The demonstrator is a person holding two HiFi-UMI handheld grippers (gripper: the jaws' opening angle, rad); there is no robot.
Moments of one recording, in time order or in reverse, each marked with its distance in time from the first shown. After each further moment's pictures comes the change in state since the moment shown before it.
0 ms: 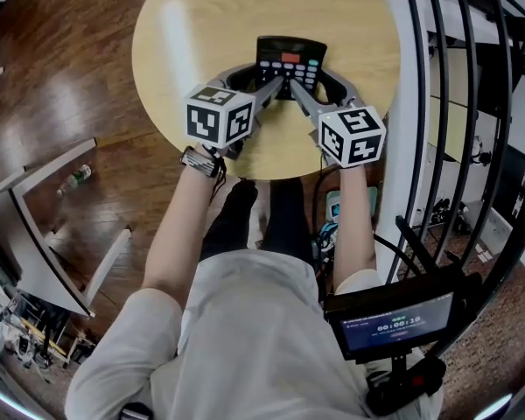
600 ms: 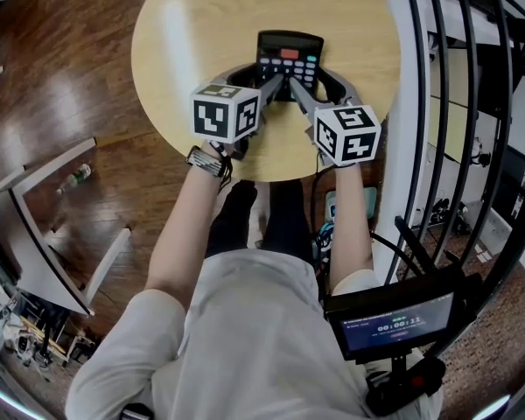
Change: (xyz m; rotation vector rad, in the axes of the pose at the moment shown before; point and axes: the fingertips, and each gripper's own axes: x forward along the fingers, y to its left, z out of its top) left arm 0.001 0.012 -0.005 -0.065 0.038 0.082; right arm 0.009 -0.001 -0.005 0.018 0.034 -0.060
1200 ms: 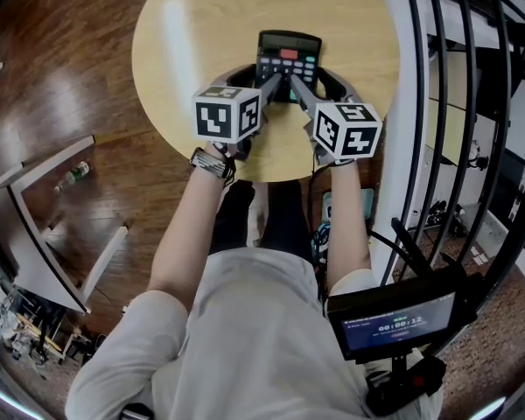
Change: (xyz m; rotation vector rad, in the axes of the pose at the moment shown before) left arm -0.004 0.007 -0.002 -0.045 -0.023 0.052; right arm 0.003 -0.004 0.000 0.105 0.018 -0.031
